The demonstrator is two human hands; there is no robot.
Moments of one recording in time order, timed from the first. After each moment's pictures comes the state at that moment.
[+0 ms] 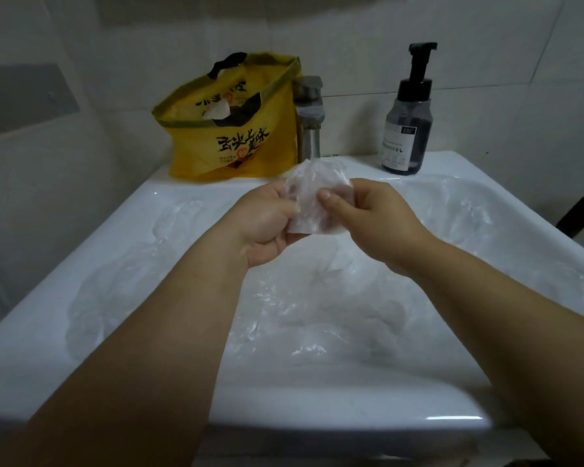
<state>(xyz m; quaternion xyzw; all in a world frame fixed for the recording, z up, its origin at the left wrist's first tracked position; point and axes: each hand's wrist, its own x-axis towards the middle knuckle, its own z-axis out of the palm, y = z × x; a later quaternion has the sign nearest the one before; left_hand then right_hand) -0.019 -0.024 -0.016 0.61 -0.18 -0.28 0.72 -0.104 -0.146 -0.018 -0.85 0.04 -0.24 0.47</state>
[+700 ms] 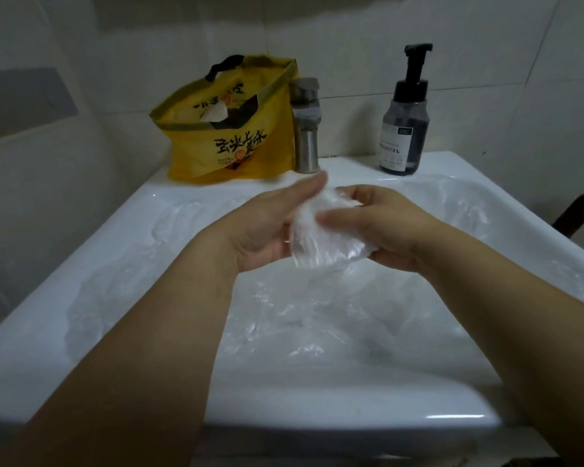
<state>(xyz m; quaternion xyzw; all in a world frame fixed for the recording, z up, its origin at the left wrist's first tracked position) -0.027 -0.015 -0.012 0.64 -0.24 -0.35 0.64 -0.108 -0.159 -0.010 -0.69 0.11 -0.03 0.72</state>
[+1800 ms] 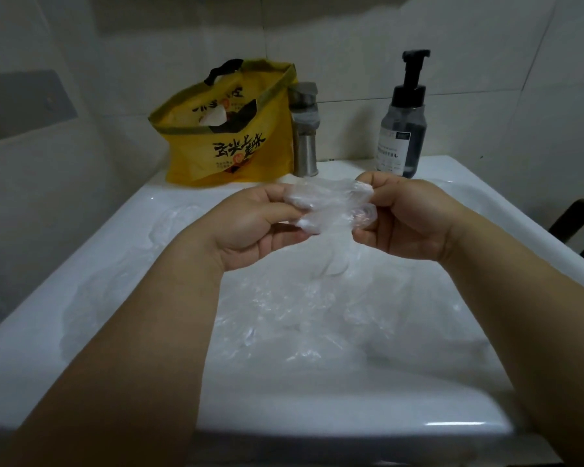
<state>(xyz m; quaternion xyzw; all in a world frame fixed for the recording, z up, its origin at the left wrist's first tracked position) -0.026 -0.010 -0.003 0.61 -0.23 -0.30 0.69 -0.109 -0.185 0.001 -0.55 0.03 0.02 0.83</state>
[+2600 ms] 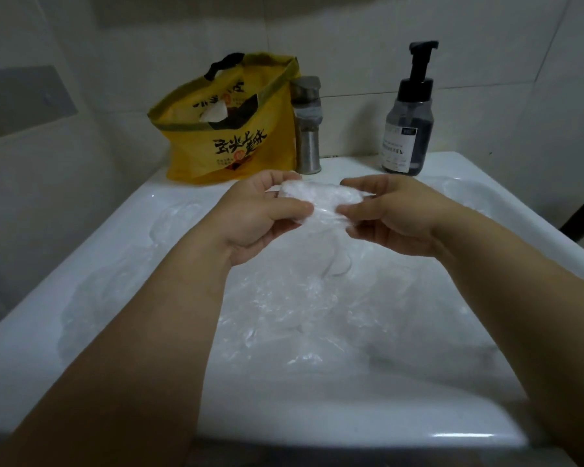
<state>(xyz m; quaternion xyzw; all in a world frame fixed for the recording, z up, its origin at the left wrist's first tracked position) -0.018 -0.016 -0.006 0.64 -0.22 -0.21 0.70 -0.098 -0.181 0.001 -0.66 0.12 -0.01 0.74</state>
